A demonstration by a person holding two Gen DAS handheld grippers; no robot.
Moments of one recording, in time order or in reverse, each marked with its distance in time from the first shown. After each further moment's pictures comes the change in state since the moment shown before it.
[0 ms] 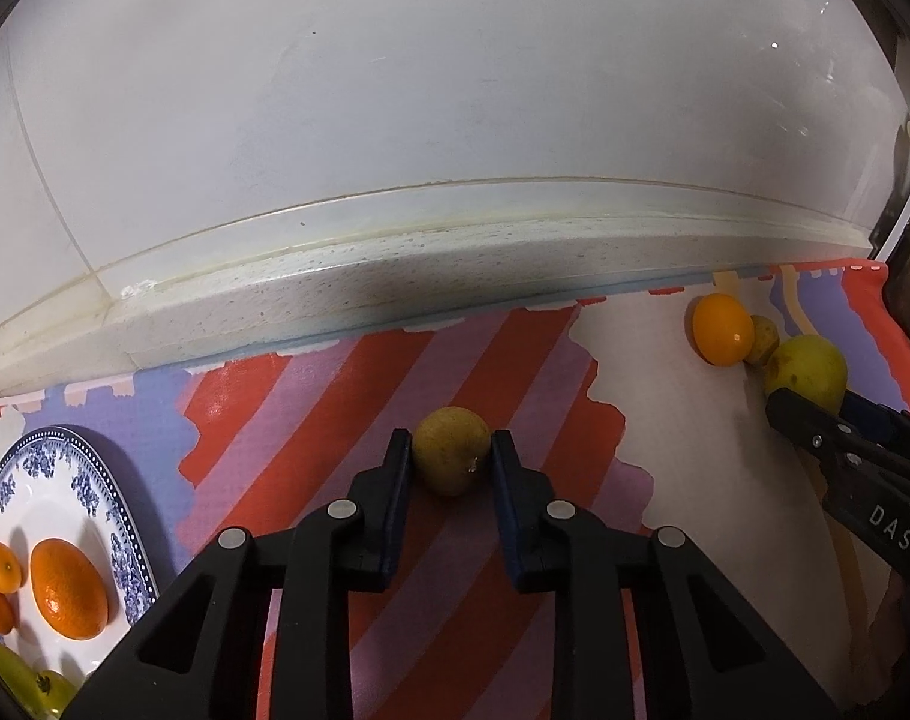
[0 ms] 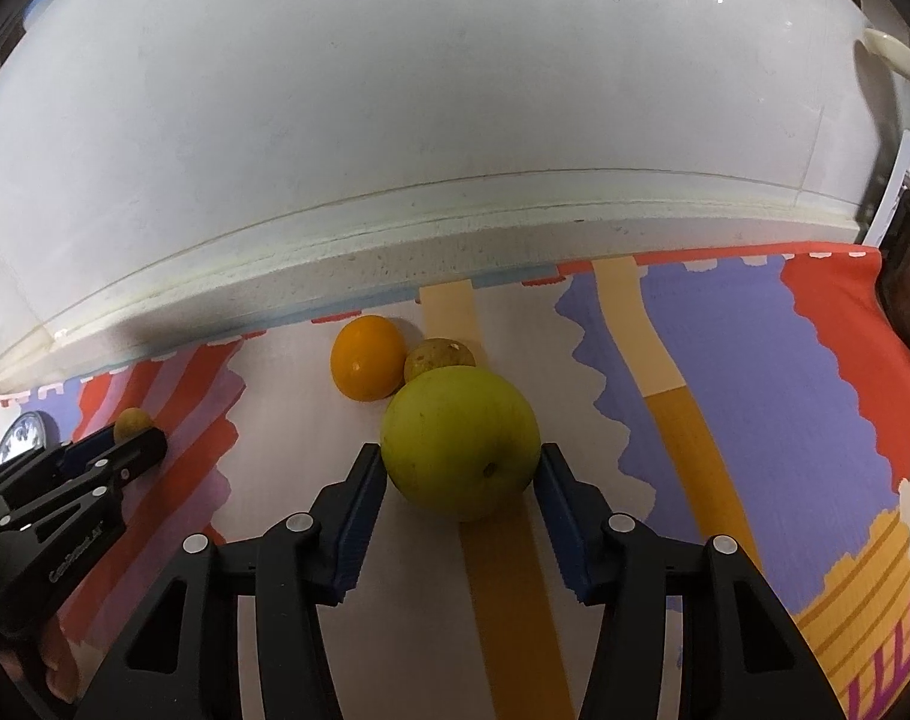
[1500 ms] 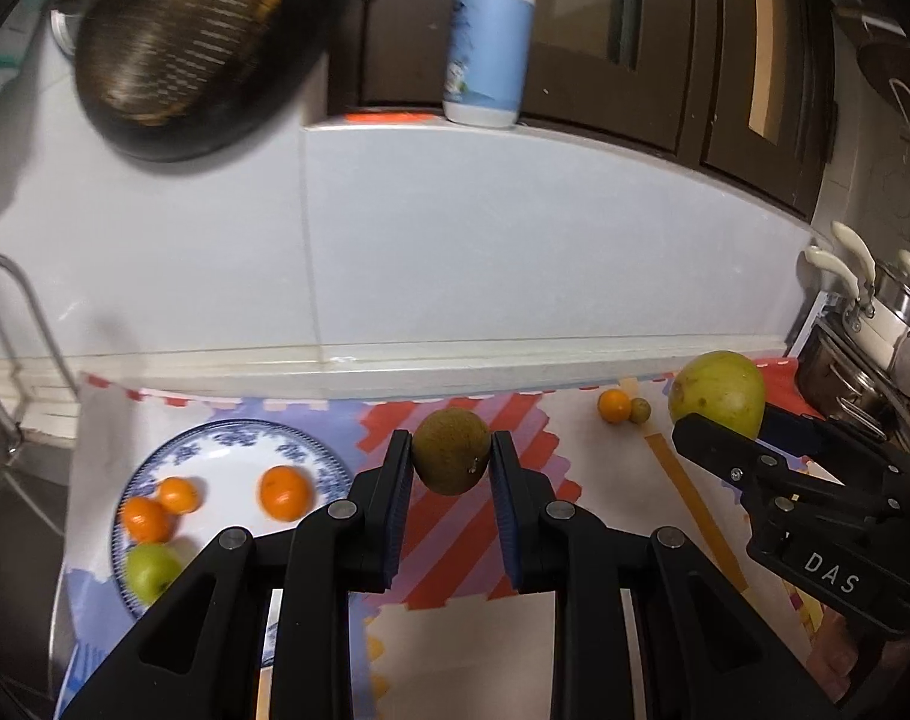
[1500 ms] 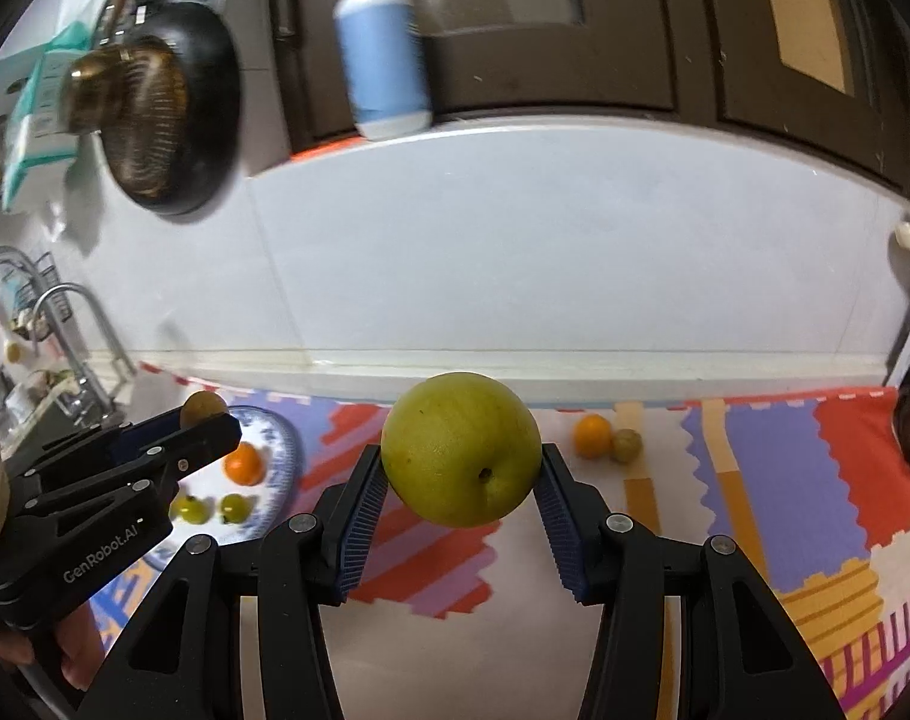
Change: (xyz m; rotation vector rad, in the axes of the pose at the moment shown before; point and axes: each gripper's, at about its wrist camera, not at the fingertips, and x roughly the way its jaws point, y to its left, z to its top) left arm -0.219 0.047 -0.056 -0.094 -0.301 0.006; right arm -0.179 0.079 -0.033 -0.210 -0.252 0.263
